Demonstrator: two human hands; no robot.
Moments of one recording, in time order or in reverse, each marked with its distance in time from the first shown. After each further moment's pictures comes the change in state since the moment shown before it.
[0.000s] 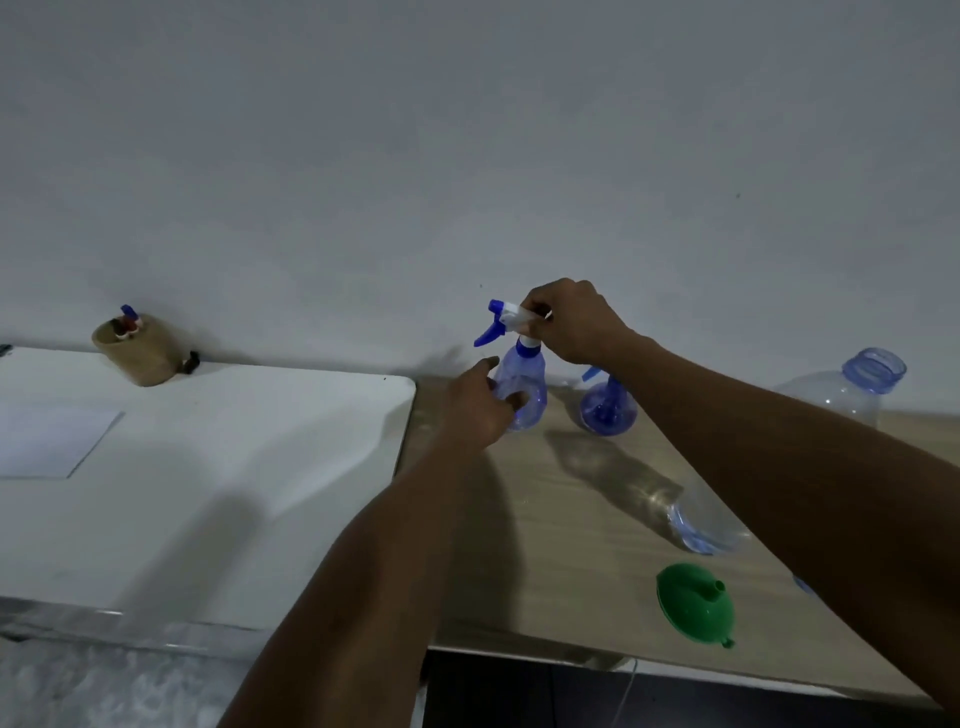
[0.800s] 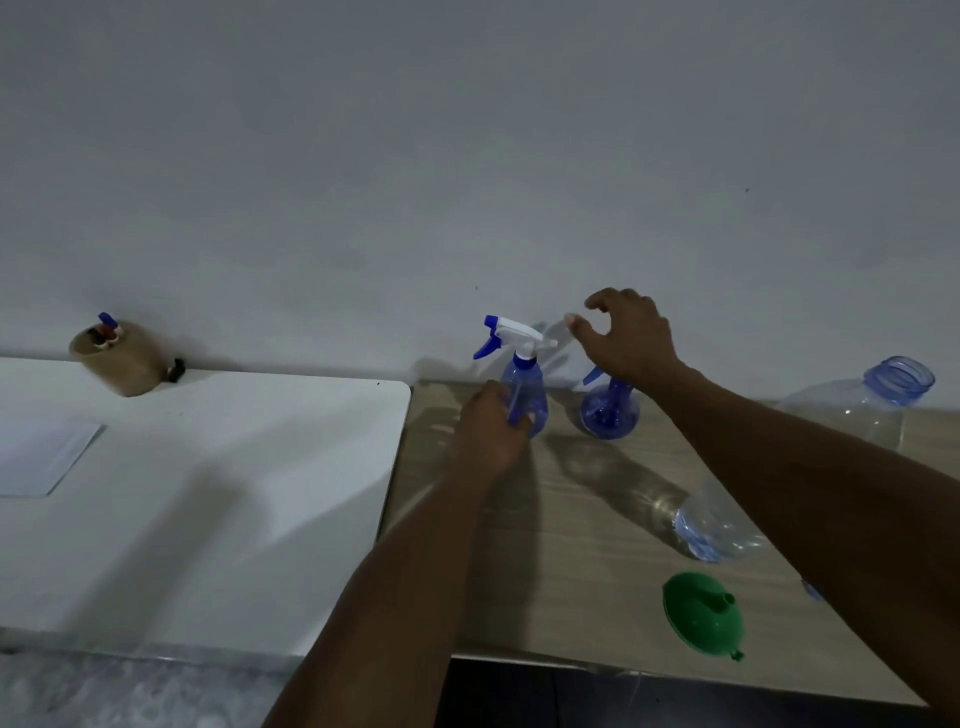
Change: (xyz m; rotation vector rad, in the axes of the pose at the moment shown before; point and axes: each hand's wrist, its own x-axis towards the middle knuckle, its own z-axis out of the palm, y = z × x) left_hand 0.003 -0.021 0.037 0.067 0.028 0.105; right_hand -0.012 0.076 0.012 -0.056 0.228 0.229
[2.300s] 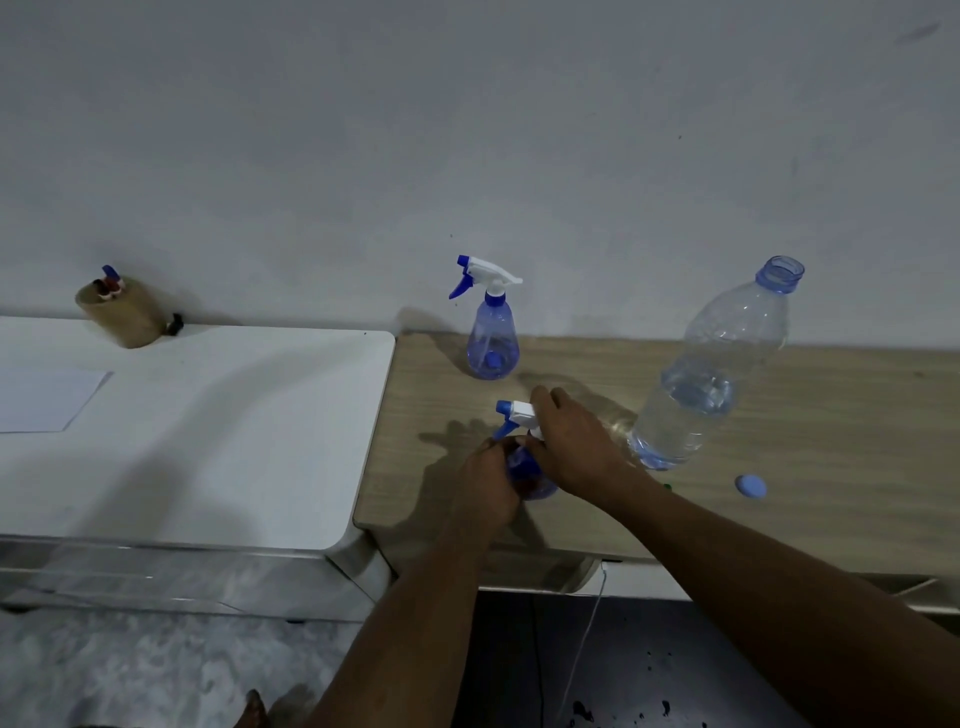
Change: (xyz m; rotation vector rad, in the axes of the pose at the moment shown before) left_hand -0.169 0.011 0.020 0.220 -0.238 0.008; right_hand -0.212 -0.019 0.027 -0.112 -0.265 -0.201
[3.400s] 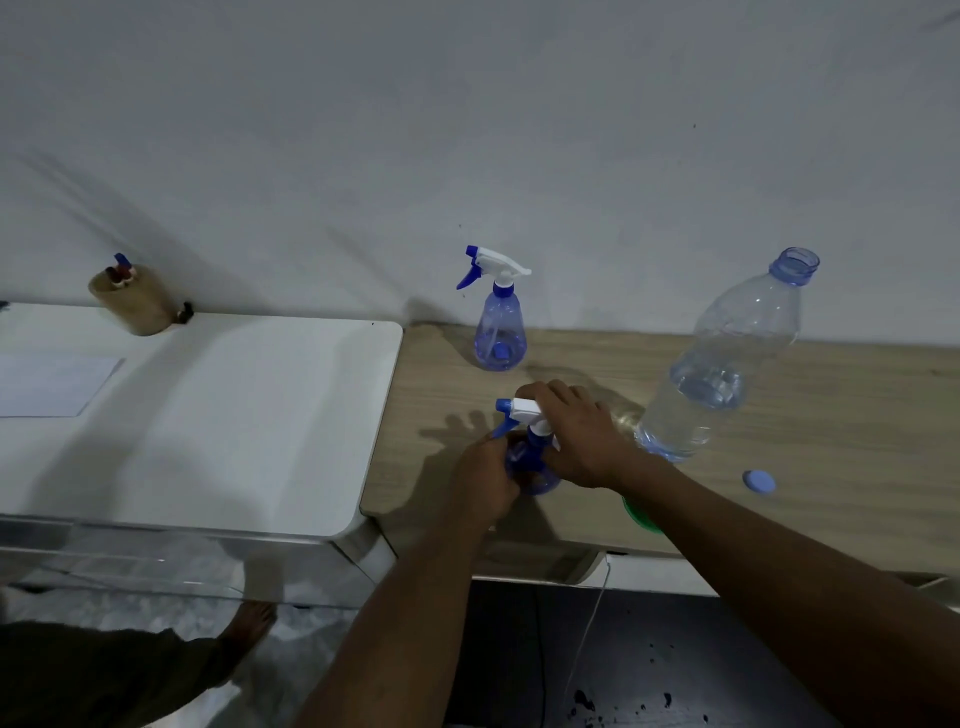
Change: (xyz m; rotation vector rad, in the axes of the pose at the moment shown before) left_hand 0.010 -0.021 0.017 -0.116 0.042 -0.046; right_hand -0.001 0.014 -0.001 0.067 -0.125 -0.079
